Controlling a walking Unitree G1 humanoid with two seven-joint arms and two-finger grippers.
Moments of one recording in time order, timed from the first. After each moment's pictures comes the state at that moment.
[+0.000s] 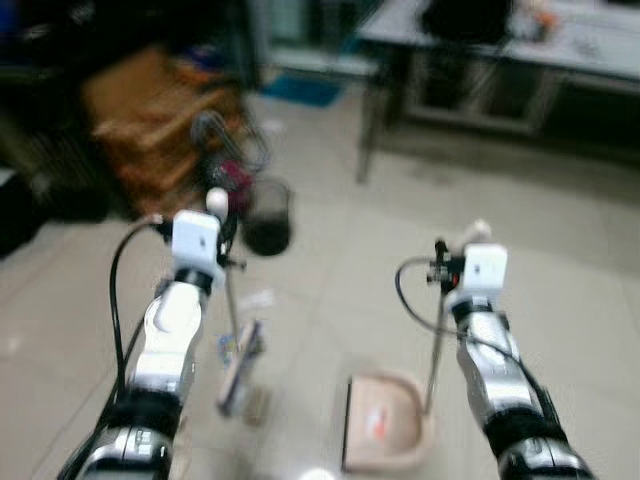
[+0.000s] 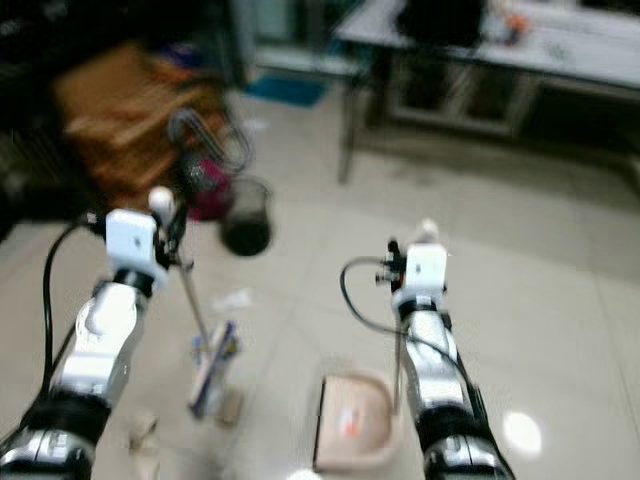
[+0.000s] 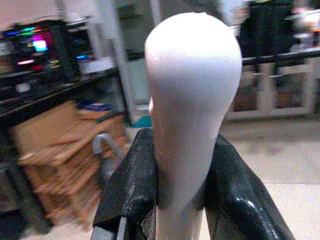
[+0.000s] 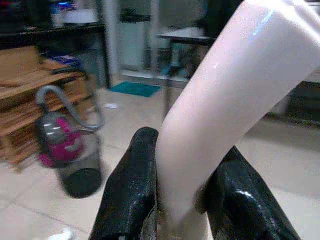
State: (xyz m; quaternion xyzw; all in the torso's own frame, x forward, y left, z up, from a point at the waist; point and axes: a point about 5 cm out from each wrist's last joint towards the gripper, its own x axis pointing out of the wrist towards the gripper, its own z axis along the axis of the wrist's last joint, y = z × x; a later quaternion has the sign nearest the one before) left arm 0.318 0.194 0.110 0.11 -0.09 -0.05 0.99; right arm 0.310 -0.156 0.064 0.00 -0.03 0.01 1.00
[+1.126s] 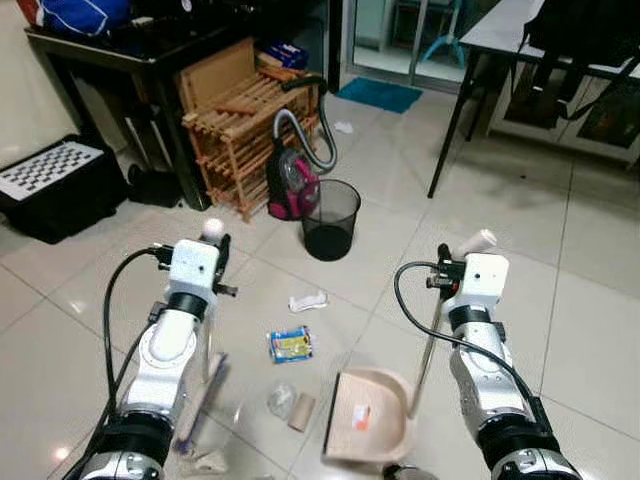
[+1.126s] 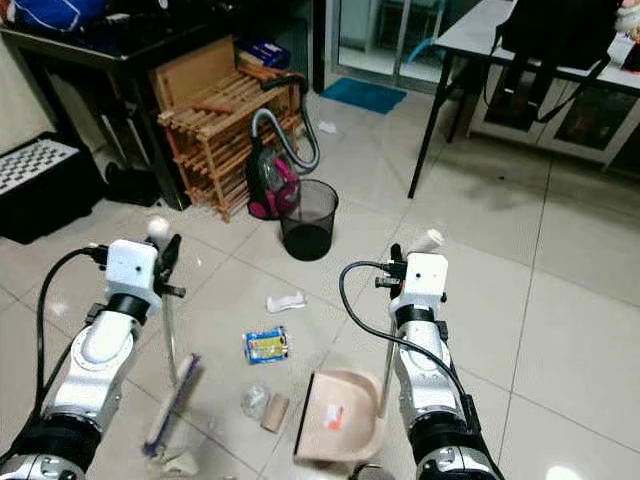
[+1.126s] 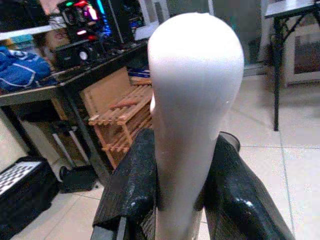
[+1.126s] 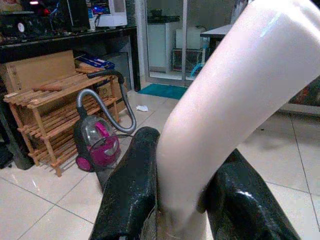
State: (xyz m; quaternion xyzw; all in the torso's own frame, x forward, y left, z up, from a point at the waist) left arm 0.303 0.192 0.081 0.14 -0.05 -0.06 0.99; right arm 0.303 -0.163 0.059 -0.01 -0.03 -0.04 1.00
